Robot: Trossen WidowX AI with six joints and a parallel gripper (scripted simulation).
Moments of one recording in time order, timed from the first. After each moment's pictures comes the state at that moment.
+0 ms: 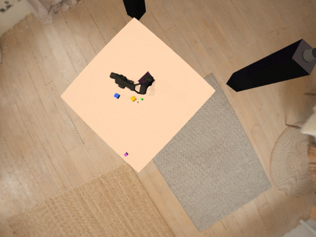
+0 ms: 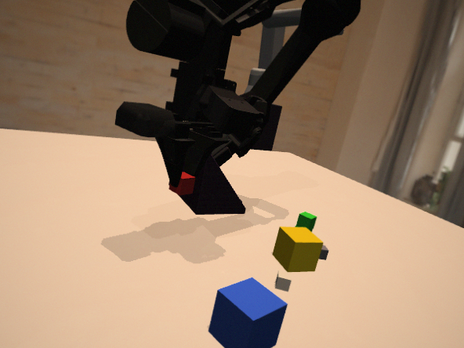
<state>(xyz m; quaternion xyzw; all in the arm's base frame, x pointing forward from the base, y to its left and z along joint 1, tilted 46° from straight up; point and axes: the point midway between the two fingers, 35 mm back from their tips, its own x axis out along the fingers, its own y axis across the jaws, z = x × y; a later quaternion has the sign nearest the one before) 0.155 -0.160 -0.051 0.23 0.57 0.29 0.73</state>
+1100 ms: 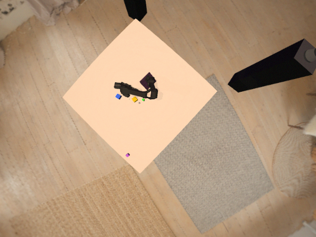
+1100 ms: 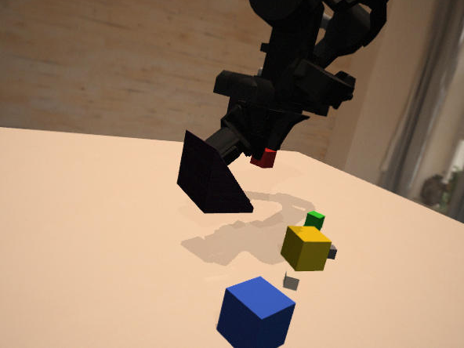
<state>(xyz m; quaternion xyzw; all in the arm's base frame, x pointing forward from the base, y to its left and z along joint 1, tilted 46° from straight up) 0.188 -0.142 0.046 0.22 0.57 0.28 0.74</state>
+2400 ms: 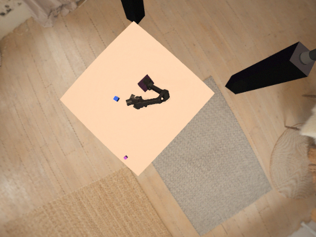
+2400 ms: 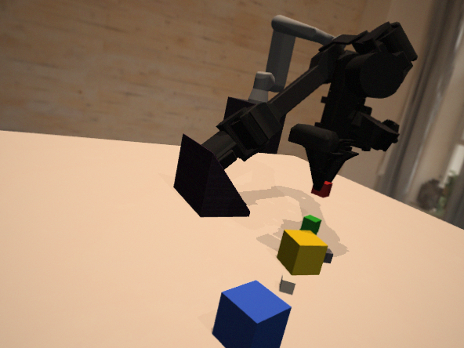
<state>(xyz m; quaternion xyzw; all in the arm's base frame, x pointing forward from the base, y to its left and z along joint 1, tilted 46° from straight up) 0.203 -0.012 0.122 0.23 0.56 0.30 0.73</state>
